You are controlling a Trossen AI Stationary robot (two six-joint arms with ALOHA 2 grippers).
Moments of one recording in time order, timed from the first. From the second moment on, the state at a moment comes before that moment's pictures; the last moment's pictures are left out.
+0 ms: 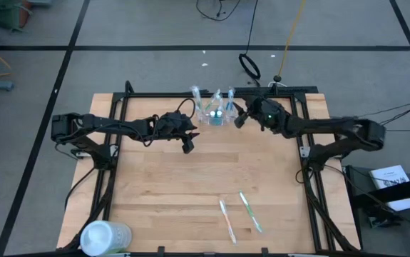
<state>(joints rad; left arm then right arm) 0.23 1.49 0.78 0.15 -0.09 -0.07 -0.39 1.28 0.61 0.47 0.37 -0.08</state>
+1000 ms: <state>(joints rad) -0.32 1.65 0.97 0.28 0.04 0.18 0.03 0.97 0.31 -0.03 0.14 0.80</state>
